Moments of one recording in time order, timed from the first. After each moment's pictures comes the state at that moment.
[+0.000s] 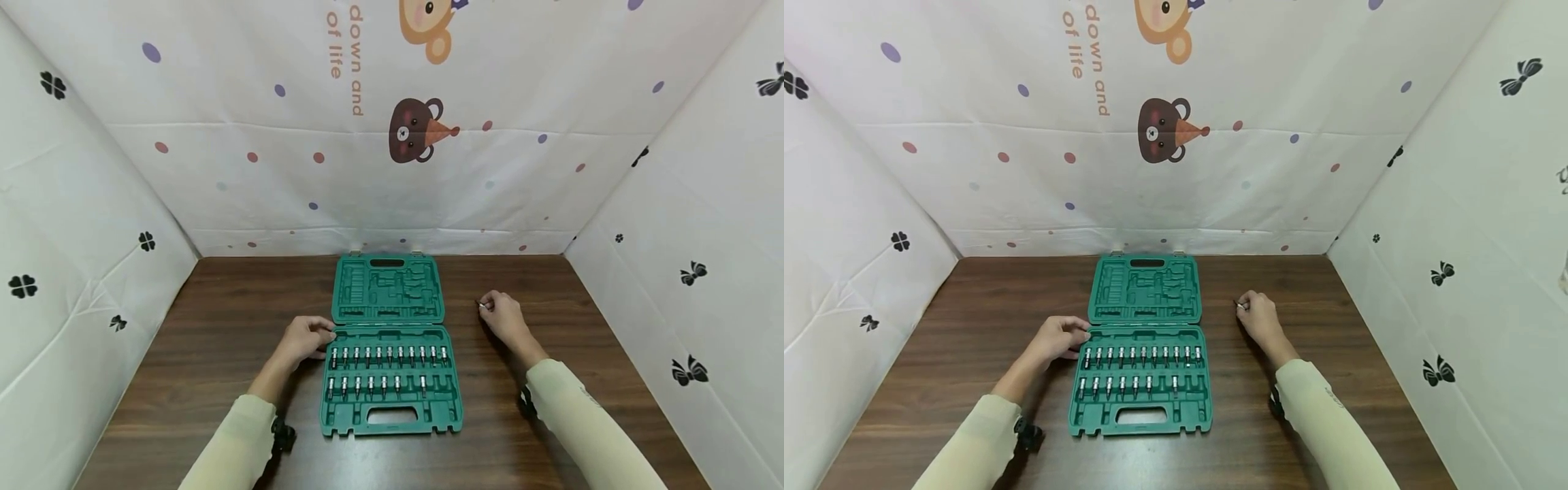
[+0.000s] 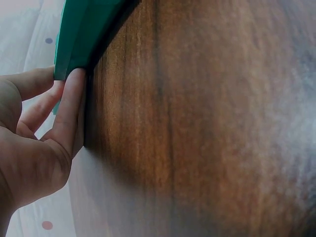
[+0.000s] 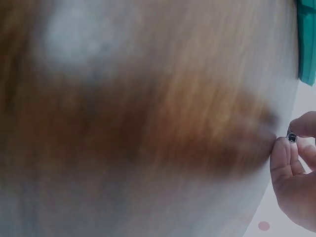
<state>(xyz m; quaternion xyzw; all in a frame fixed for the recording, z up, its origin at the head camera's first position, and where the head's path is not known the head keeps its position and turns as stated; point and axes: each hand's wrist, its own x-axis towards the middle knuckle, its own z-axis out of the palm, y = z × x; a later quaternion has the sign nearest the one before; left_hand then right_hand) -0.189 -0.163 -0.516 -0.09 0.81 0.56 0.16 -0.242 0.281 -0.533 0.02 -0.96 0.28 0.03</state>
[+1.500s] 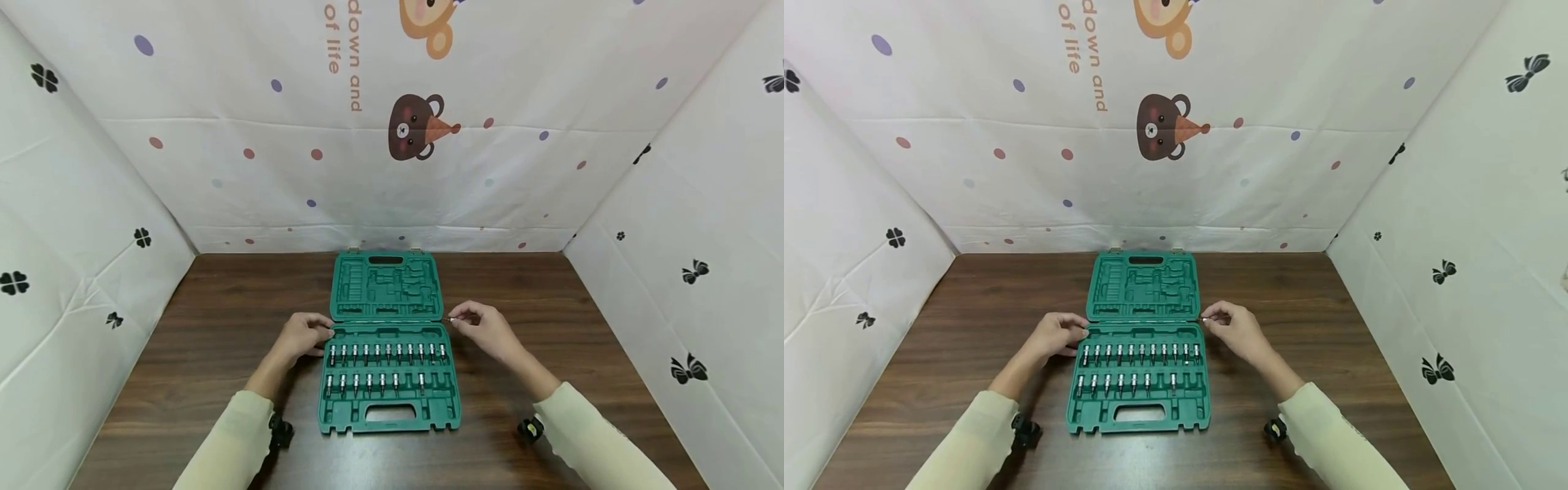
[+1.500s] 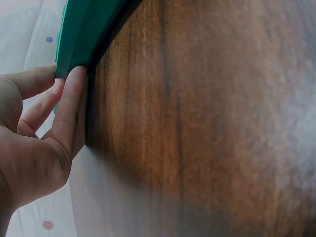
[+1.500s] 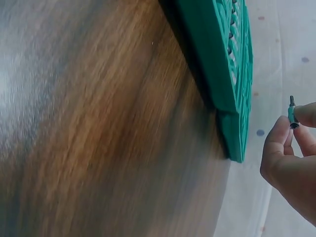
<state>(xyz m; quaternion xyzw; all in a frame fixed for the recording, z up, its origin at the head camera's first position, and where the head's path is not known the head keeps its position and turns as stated) -0.192 -0.165 -0.513 -0.08 0.81 0.56 0.17 -0.185 0.234 -0.480 0.10 -0.89 0.44 -0.06</state>
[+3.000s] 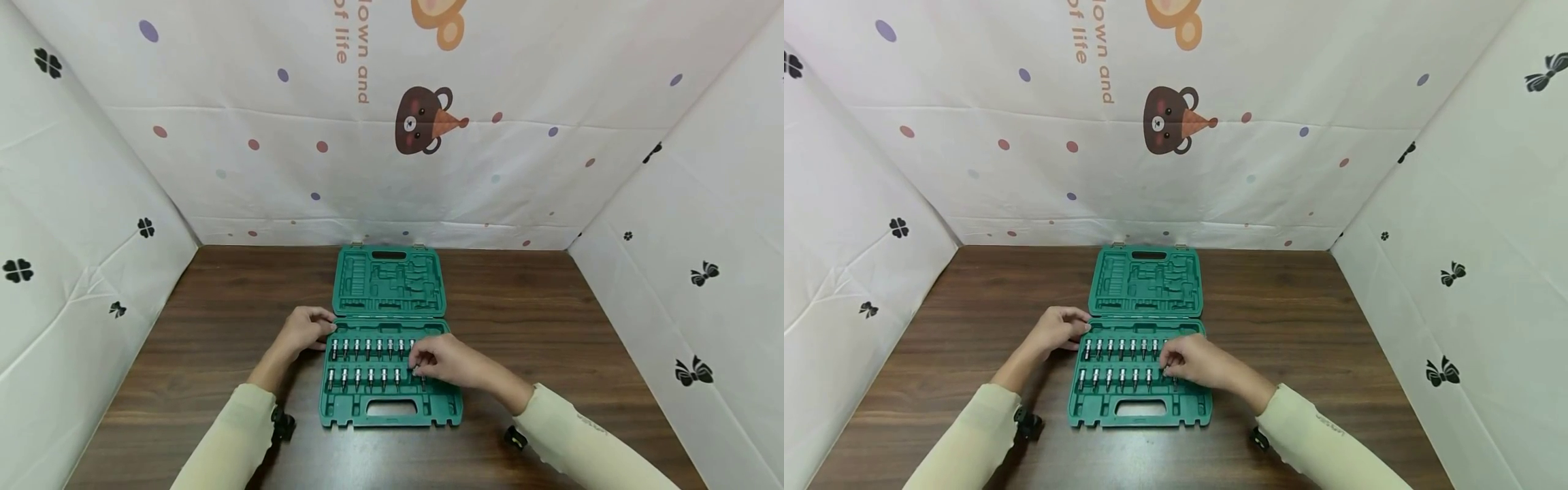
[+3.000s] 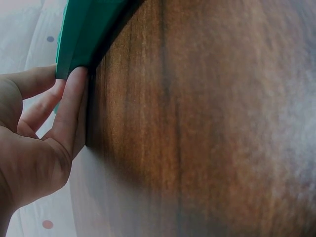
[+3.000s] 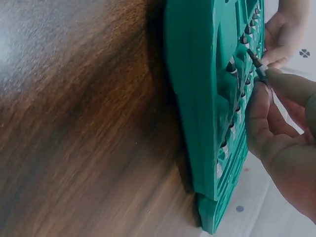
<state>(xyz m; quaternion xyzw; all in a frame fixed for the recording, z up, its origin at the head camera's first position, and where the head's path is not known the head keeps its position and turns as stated) -0.194 -0.165 -0.513 -0.09 0.80 0.56 0.18 -0.157 0.171 -0.479 0.34 -0.85 0.35 -0.21</state>
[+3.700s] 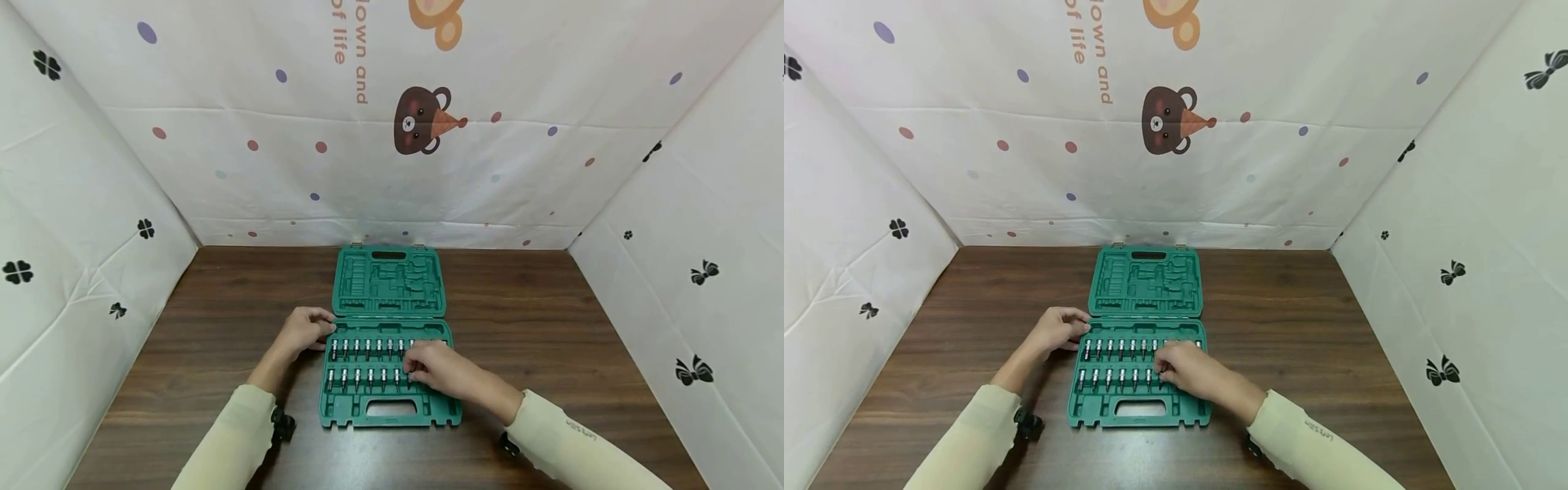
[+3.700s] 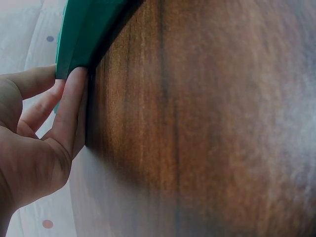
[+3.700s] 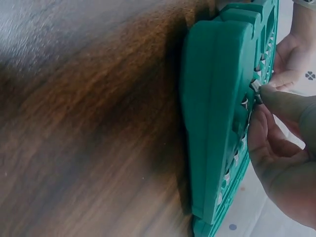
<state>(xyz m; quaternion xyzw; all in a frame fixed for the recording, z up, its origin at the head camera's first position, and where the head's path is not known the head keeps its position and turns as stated) -0.194 -0.165 -0.512 -0.08 0.80 0.56 0.18 -0.144 0.154 -0.483 0.37 -0.88 0.27 -0.14</state>
